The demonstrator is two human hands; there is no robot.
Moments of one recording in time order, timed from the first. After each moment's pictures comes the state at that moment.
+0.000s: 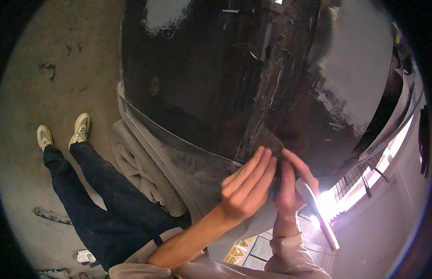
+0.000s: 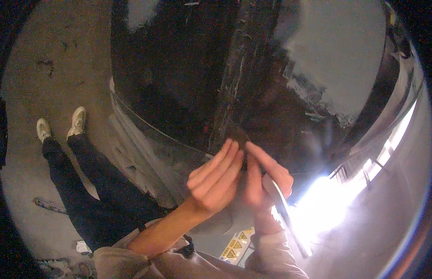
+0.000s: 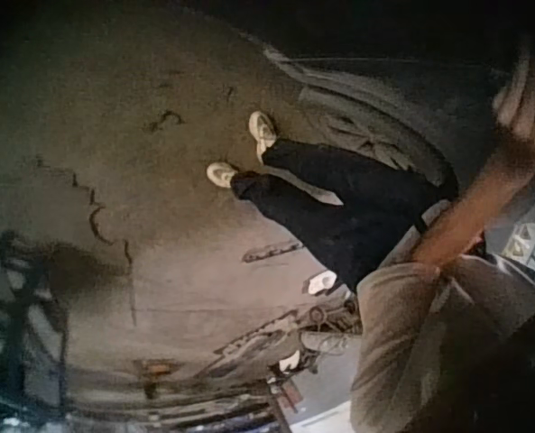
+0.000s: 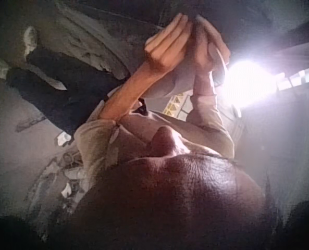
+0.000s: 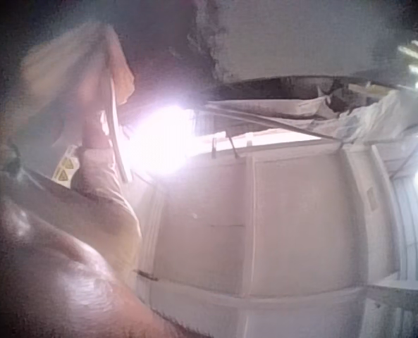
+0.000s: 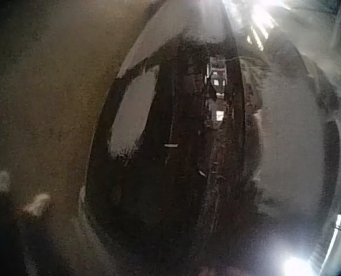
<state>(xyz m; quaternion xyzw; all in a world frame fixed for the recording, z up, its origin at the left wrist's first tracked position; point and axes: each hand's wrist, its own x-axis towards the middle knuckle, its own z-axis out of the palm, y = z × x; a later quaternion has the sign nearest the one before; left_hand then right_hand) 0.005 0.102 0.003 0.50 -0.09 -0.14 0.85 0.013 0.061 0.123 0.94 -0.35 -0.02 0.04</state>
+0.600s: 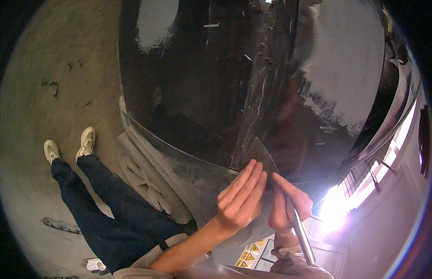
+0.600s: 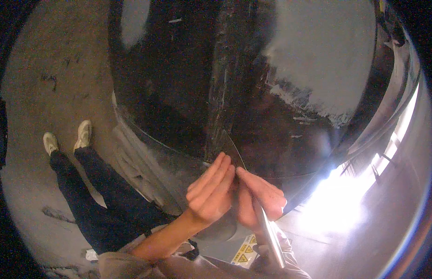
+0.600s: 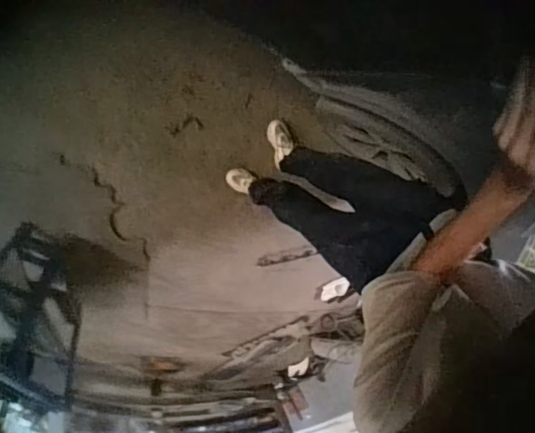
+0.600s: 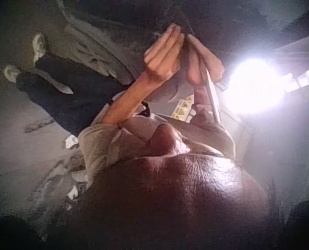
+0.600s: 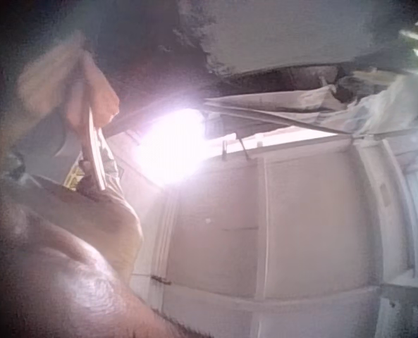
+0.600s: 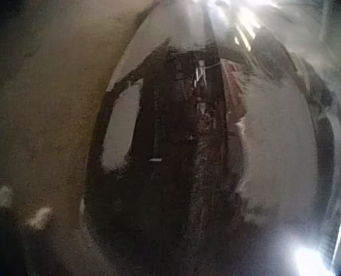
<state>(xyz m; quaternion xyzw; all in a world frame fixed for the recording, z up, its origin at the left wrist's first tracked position) -0.010 0.121 -0.012 0.51 -0.14 -0.19 0.83 -0.004 0.083 0.121 0.94 -0.33 -0.03 0.03</state>
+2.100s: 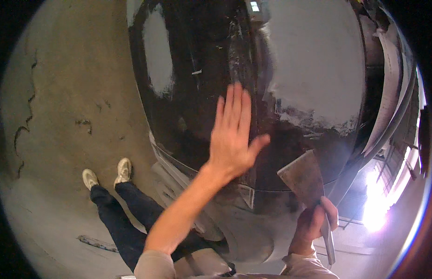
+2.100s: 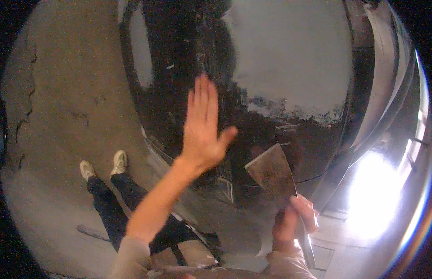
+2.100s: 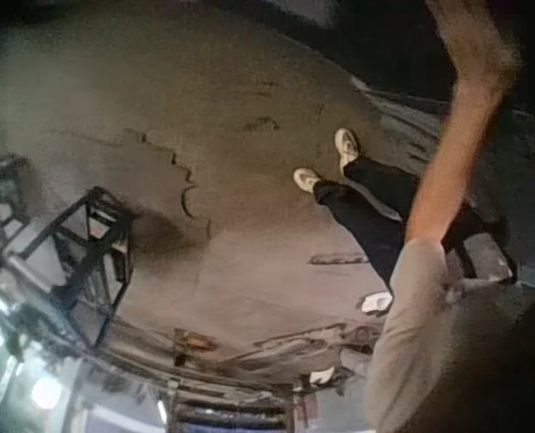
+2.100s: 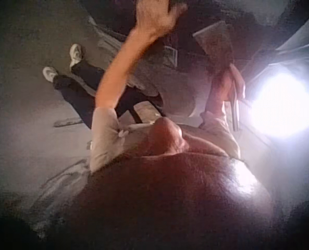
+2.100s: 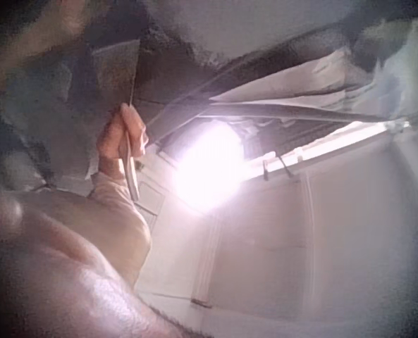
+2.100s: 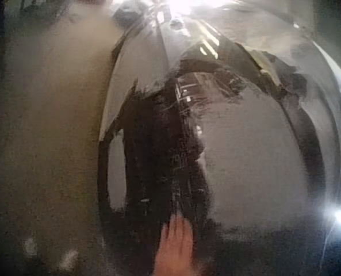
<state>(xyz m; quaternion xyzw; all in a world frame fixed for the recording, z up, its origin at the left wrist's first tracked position) 0.073 0.053 -0.178 0.56 -0.33 -0.12 0.75 -0.101 0.117 0.055 0.89 -0.36 0.27 0.05</state>
